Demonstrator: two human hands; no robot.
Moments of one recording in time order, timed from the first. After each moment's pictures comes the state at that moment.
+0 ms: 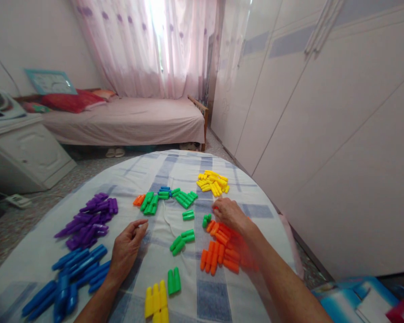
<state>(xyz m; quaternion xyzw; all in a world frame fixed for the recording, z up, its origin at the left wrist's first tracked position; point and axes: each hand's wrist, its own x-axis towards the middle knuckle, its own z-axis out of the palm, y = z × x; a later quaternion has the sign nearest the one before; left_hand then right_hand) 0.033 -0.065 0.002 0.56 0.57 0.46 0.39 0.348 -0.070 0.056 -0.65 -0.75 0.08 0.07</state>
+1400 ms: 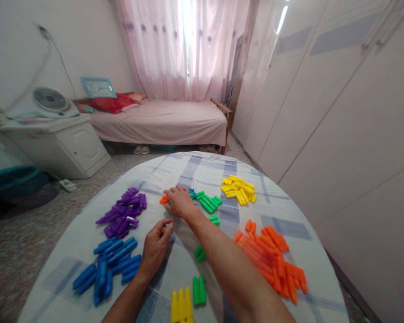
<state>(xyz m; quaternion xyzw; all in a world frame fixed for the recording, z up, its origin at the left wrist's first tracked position) 0.036 -0.063 -0.004 0.57 0.56 0.47 0.38 0.140 0.041 0.044 -0.50 -0.86 0.04 0.12</state>
